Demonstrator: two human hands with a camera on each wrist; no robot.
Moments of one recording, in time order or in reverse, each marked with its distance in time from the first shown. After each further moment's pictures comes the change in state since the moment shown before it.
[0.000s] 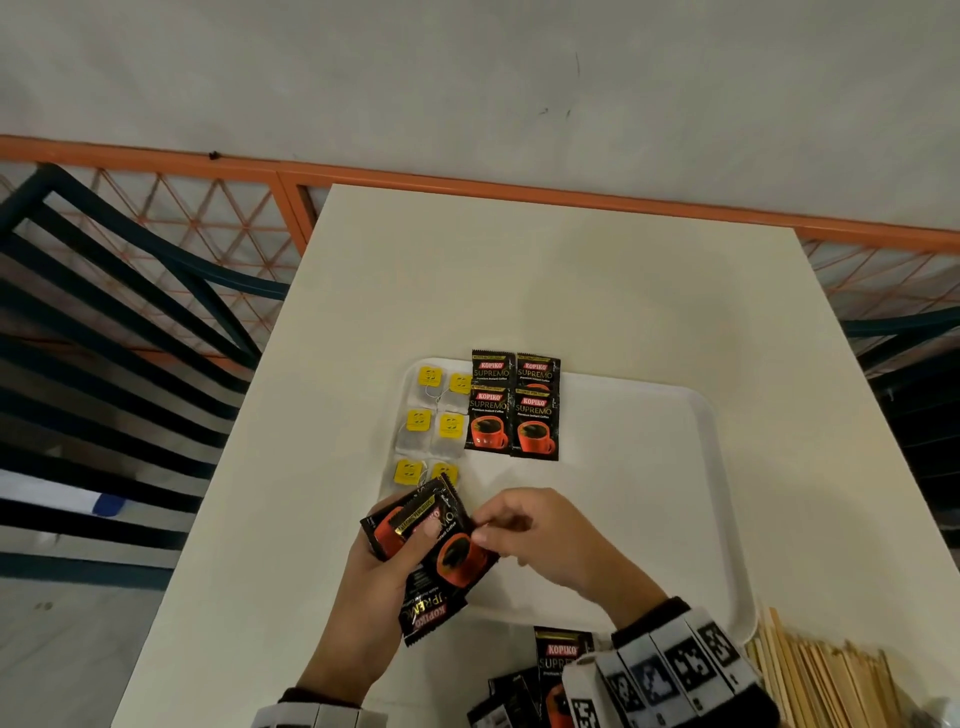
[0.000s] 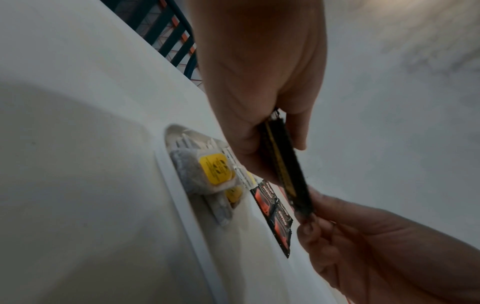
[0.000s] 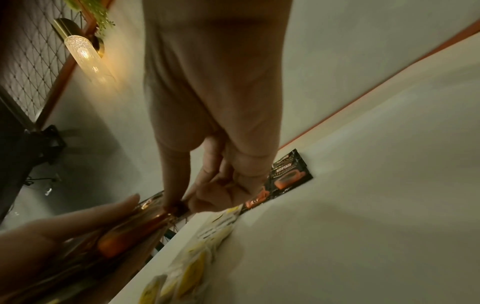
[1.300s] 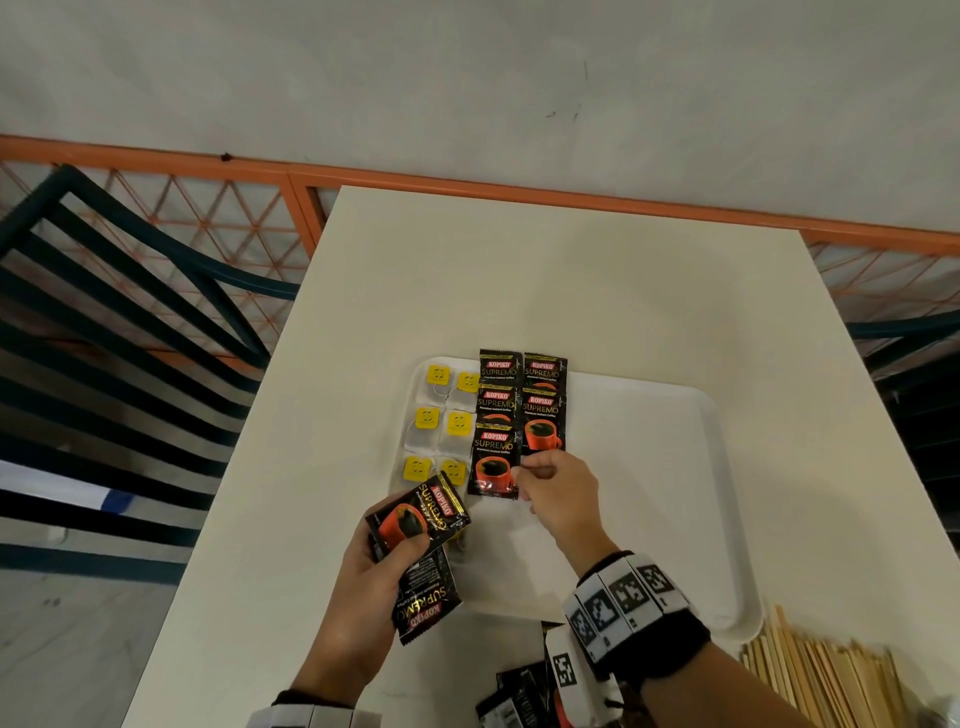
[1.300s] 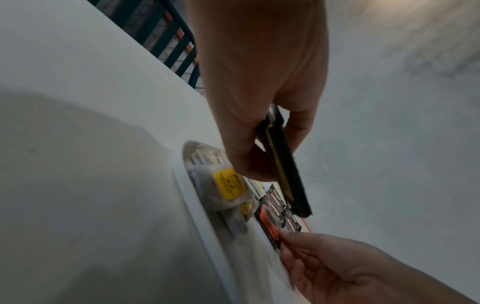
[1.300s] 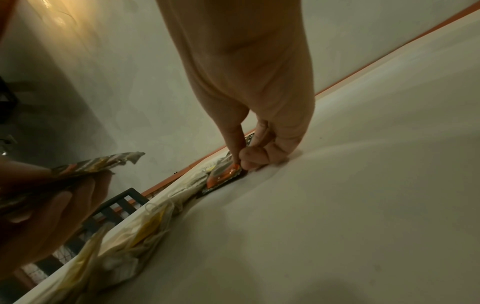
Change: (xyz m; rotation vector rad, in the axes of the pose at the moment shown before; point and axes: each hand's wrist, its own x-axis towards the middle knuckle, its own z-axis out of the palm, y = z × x) left_hand -0.005 0.000 -0.013 0.007 0.099 0.006; right_hand 0.049 0.027 0.005 0.165 0.592 0.159
